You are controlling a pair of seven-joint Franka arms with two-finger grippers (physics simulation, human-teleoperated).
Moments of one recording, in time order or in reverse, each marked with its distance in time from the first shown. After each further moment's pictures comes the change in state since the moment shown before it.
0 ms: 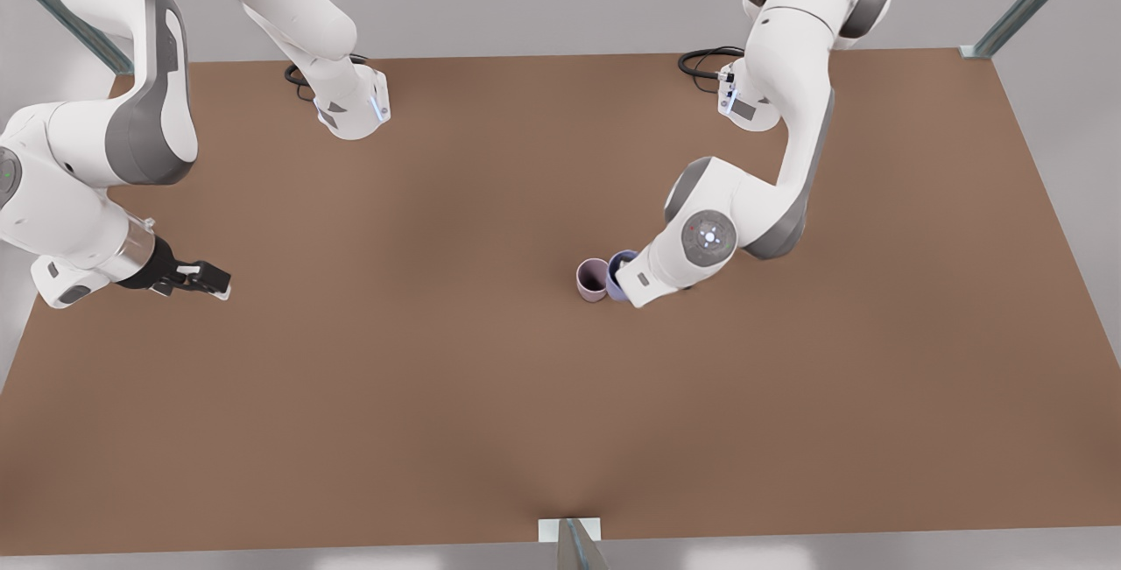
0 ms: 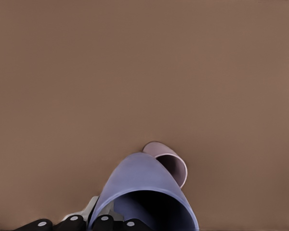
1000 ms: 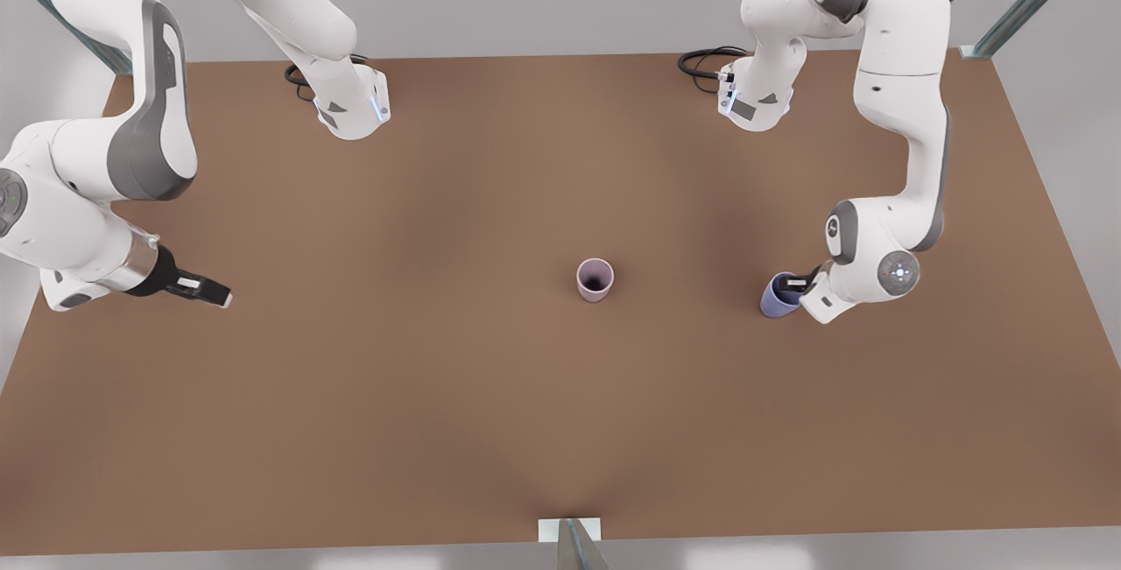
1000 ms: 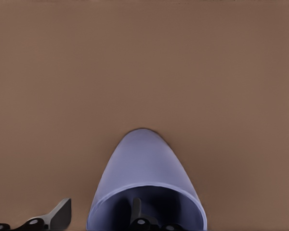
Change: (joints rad) left arm 0.436 -0.119 0.091 -0.679 0.094 0.424 0.371; right arm -0.009 0.020 -0.010 -0.032 0.000 0.010 0.152
